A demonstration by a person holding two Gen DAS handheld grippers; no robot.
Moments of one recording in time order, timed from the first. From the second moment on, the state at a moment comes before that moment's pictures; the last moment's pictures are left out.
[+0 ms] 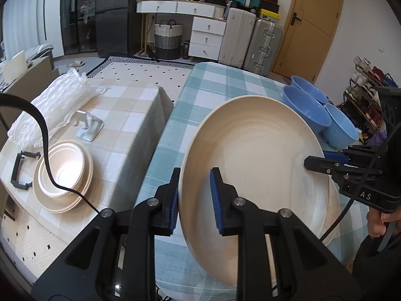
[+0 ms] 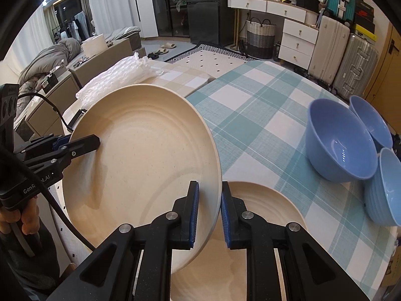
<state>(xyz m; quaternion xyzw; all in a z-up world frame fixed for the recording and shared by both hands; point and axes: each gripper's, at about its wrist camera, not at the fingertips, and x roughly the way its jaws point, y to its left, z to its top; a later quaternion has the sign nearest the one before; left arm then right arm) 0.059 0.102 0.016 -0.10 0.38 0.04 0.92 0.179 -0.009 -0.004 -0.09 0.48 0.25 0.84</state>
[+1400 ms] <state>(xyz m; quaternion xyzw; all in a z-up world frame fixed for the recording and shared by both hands) 0.135 -0.022 -0.032 -0.07 0.44 -0.05 0.89 0.163 -0.137 -0.042 -0.03 0.51 0.15 0.85</state>
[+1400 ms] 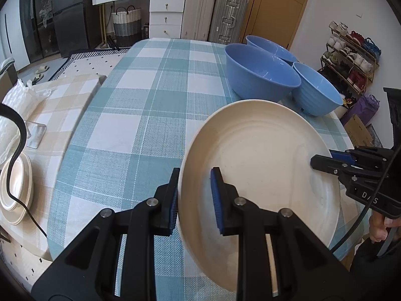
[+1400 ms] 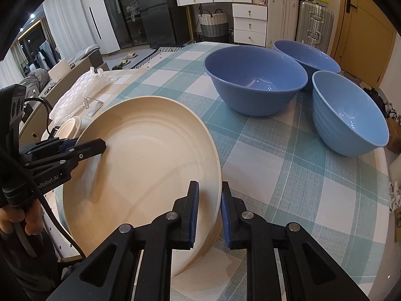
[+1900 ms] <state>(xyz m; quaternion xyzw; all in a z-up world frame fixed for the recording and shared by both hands) 0.141 -0.027 -0.055 -0.05 0.44 -0.04 0.90 0.169 -0.129 -0.062 -0.04 0.52 0.14 0.84</state>
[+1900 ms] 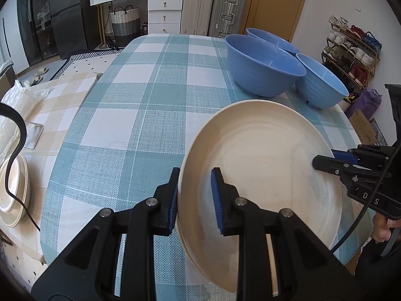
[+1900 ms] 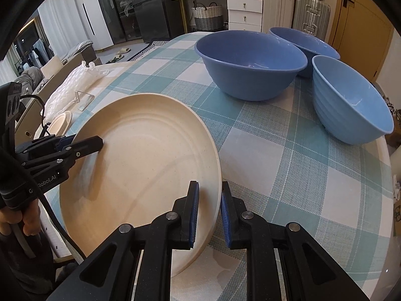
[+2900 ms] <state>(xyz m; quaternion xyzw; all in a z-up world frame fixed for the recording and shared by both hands) 0.098 -0.021 0.009 -0.03 0.35 0.01 0.94 0.122 -0.167 -0.012 0.05 0.42 0.14 0.89</state>
